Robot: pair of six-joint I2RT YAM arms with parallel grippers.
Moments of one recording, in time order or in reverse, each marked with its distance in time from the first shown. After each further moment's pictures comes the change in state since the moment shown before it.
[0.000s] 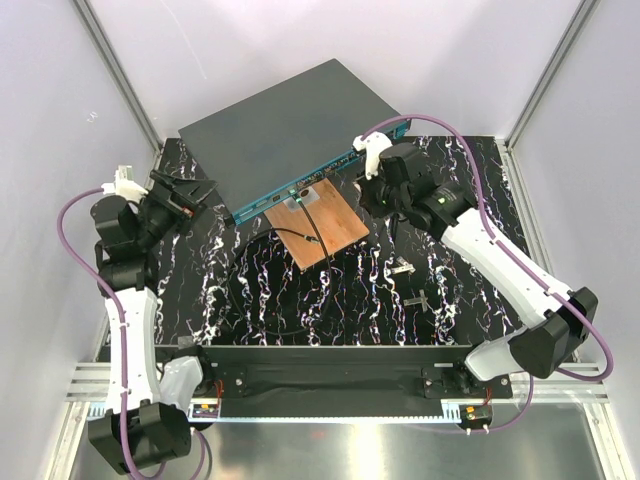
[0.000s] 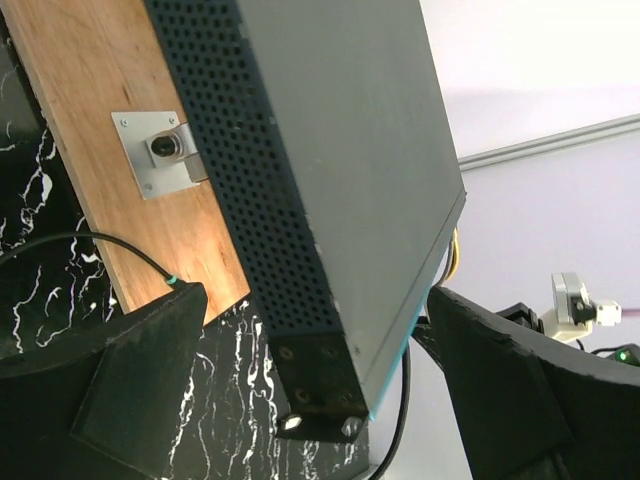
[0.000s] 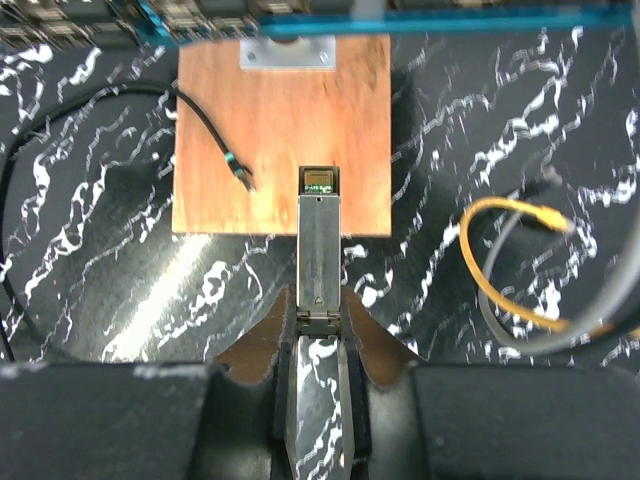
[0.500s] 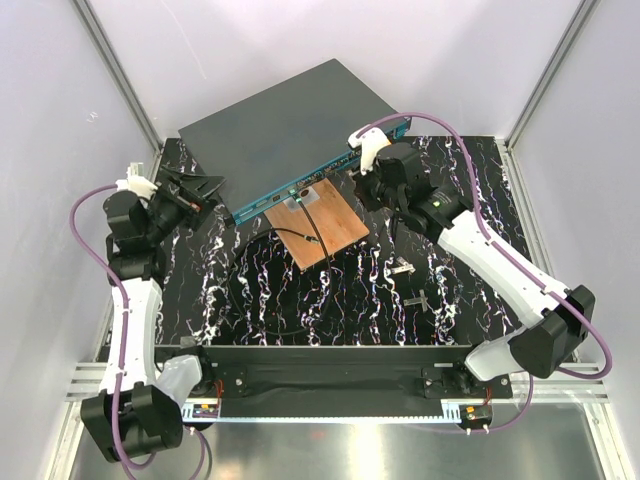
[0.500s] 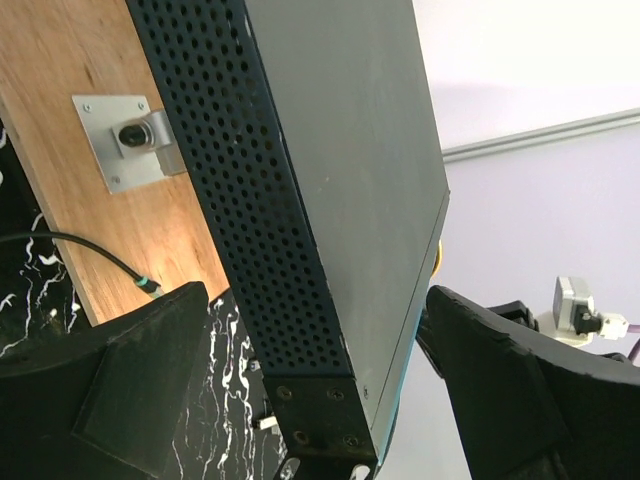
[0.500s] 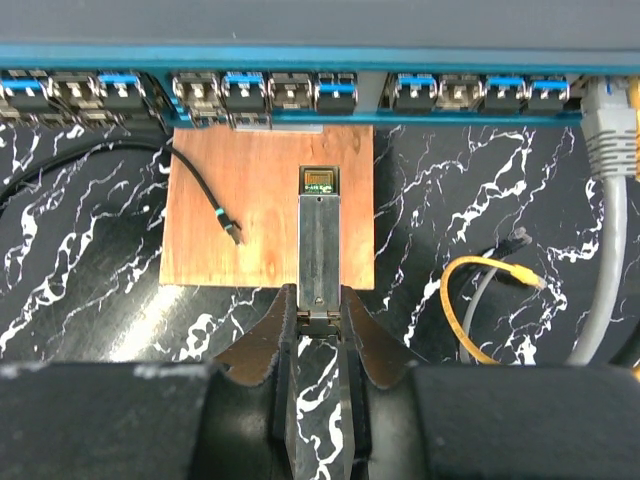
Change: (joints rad) left arm -0.049 0.072 -0.052 0.151 0.003 -0.094; right arm 0.019 0.002 -0.040 0.166 0.039 -0.056
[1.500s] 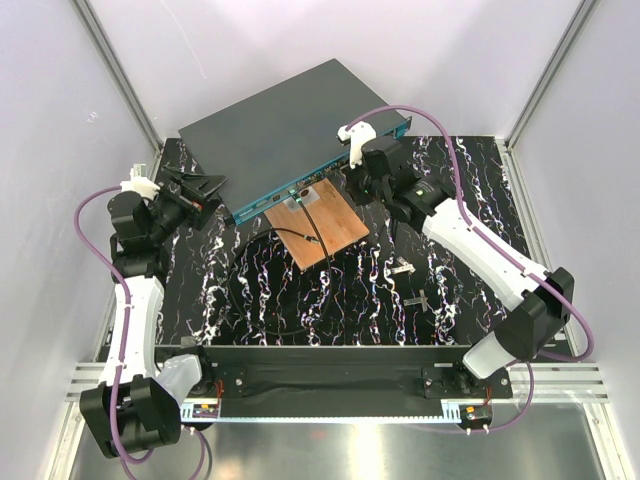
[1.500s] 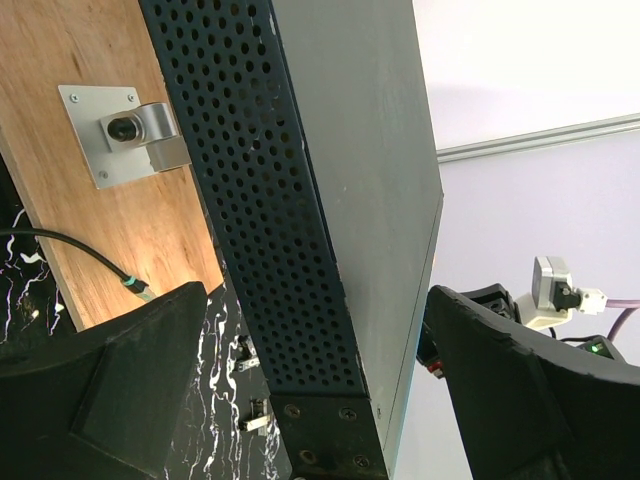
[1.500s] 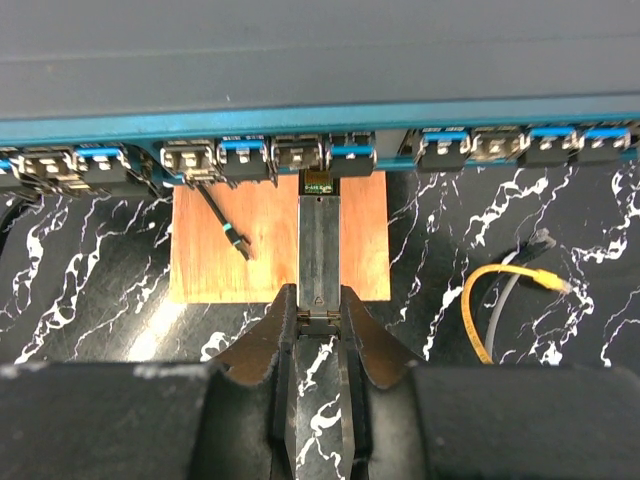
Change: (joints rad) left arm -0.015 0.027 -0.033 0.070 0.000 -0.053; right arm 0.011 0.116 0.093 -0.011 0.022 0.057
